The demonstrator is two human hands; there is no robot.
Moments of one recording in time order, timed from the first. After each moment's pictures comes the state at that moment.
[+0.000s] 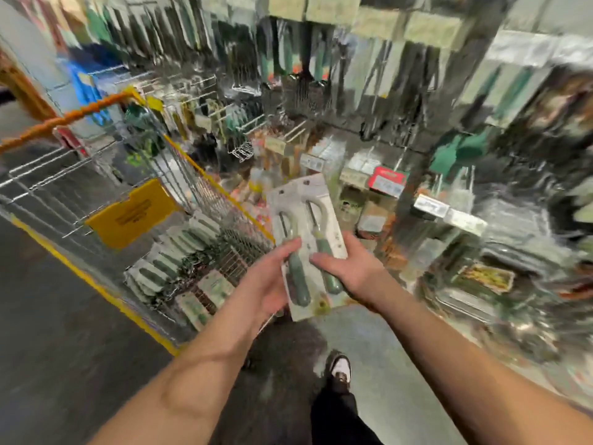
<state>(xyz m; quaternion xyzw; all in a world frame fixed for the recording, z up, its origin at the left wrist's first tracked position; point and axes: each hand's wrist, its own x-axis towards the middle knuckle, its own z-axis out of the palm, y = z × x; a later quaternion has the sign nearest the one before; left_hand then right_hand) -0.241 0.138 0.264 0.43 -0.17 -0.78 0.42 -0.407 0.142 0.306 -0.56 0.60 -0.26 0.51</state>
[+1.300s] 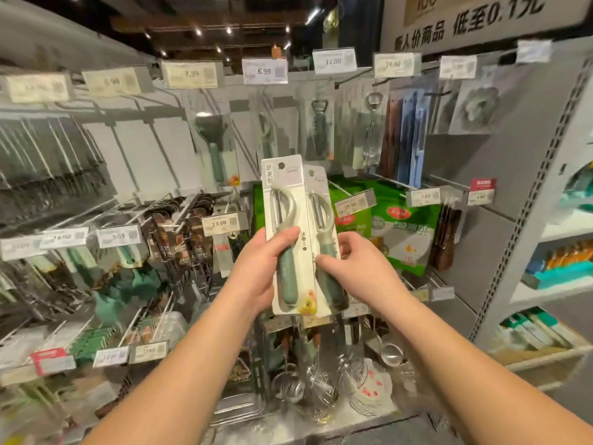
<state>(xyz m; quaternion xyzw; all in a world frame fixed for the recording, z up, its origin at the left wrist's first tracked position) -0.907 0.270 0.496 0.25 -0.54 -0.72 0.35 -1.038 0.368 0.479 -0.43 0.79 -0.43 0.10</state>
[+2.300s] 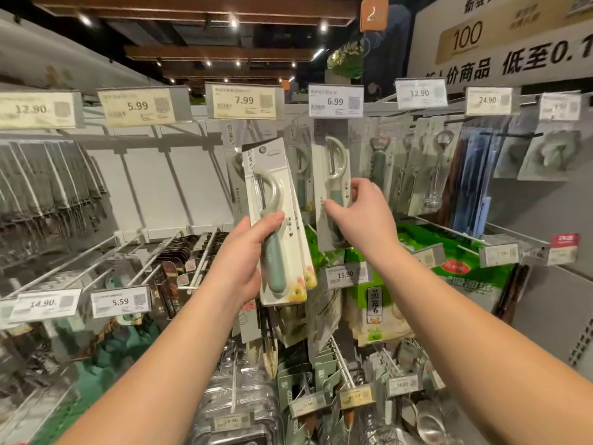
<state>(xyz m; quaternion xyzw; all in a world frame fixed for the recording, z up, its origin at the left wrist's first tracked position) -0.905 0.084 0.549 0.20 -0.52 -0.72 0.41 -1.088 0.144 0.560 -0.42 0.76 -0.49 -0.12</state>
